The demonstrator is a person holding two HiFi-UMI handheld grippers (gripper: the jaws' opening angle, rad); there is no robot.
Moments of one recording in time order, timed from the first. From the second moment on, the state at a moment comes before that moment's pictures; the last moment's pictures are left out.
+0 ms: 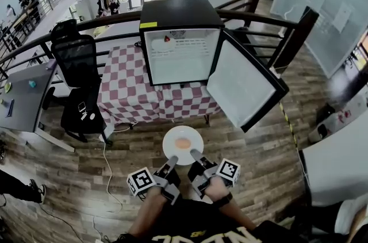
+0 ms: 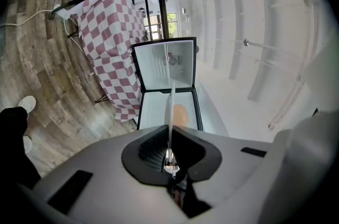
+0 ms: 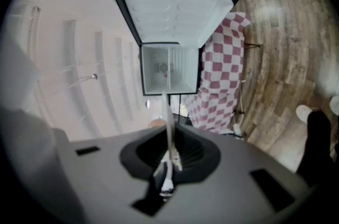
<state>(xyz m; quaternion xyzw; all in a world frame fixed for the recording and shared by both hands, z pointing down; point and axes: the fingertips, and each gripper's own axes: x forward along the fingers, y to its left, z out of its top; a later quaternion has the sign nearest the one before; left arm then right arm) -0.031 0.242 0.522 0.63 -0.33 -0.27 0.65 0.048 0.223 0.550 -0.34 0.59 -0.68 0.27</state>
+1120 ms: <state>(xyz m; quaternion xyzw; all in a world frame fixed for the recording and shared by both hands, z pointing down) -0.091 0.145 0.538 0.63 -0.29 -0.24 0.68 -0.012 0.135 0.561 -0.38 0.56 -0.68 0.27</state>
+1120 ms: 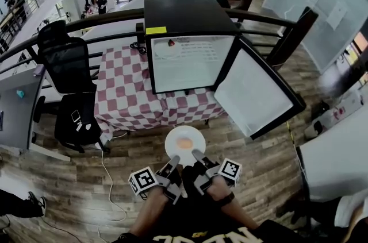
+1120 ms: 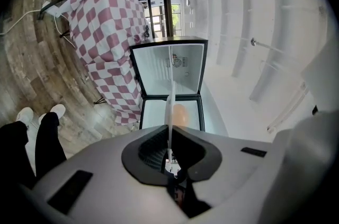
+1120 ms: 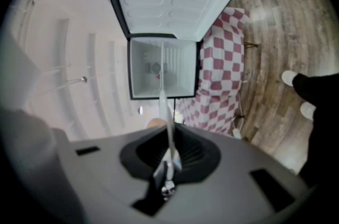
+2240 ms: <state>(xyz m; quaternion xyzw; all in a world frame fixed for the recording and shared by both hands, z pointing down) -0.040 -0.067 0.522 0.64 -0.36 -0.27 0.62 0.032 -0.090 0.541 -0.32 0.60 -0.69 0.26</state>
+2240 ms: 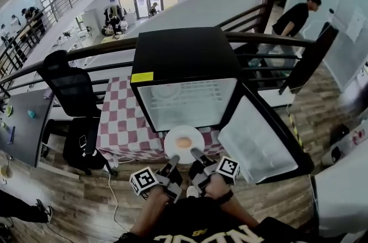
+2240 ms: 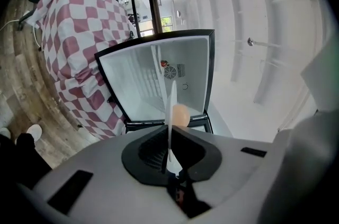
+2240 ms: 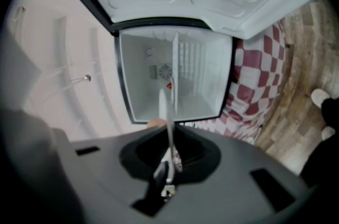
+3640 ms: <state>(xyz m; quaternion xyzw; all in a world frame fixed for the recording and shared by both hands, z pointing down) -0.056 -0.161 0.674 0.62 -0.43 -0.21 0.62 0.015 -0.179 0.691 -0.36 0.62 -0.69 0.14</state>
